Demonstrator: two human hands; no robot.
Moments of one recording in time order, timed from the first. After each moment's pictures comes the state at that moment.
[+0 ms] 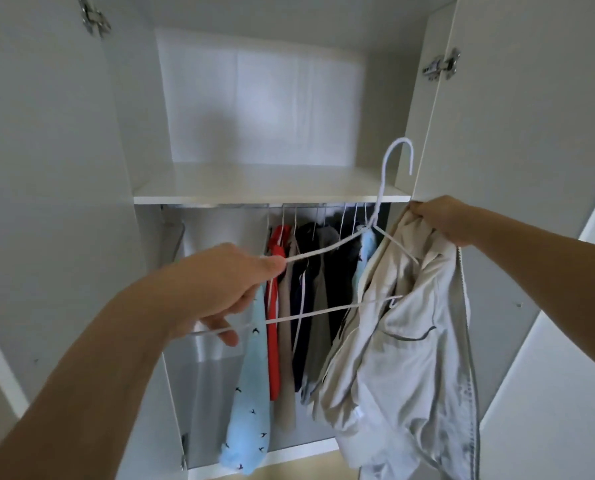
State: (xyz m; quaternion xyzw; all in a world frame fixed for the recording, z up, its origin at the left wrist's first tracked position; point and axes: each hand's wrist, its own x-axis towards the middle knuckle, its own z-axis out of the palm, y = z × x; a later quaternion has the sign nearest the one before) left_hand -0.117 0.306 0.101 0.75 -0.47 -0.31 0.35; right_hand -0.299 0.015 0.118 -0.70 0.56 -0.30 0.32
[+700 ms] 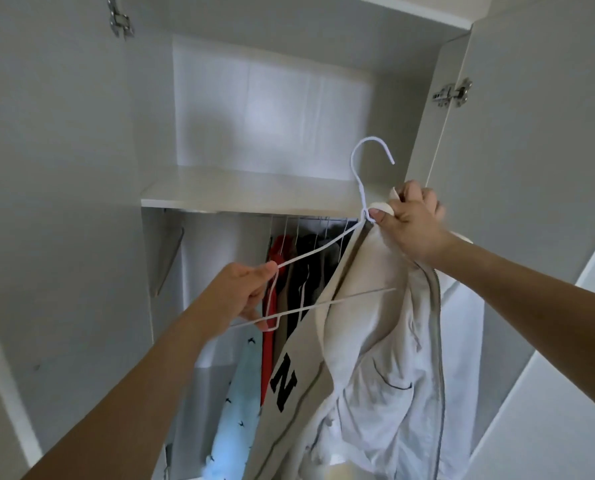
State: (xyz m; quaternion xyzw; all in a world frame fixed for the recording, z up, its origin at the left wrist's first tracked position) left_hand -0.043 0.250 0.025 0.57 -0.52 -0.31 0.56; right_hand -0.248 0.060 0.122 -0.88 0.36 -0.32 -0.02
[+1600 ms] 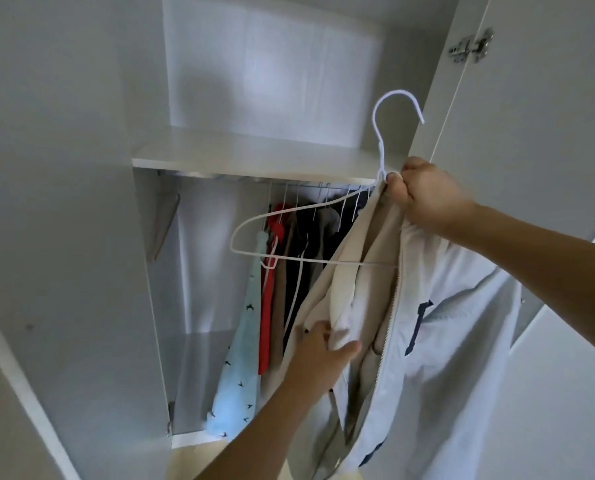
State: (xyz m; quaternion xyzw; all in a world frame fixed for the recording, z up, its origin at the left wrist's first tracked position) left_hand -0.175 0.208 -0.104 0.70 -0.40 -0.34 0.49; right_hand -0.255 0.056 0.117 -0.91 0.29 -0.26 -0.14
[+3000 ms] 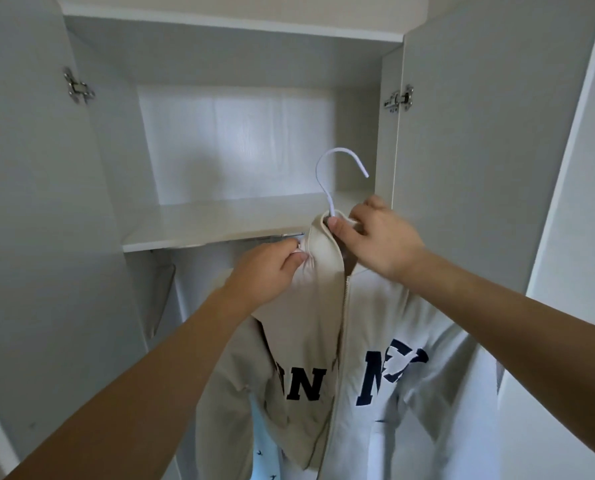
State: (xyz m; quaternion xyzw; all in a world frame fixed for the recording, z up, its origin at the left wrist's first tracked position) left_hand -0.090 0.182 0.078 0.66 -0.67 0.15 0.31; right_hand -0.274 0.105 0.127 -0.86 0.37 -0.35 0.01
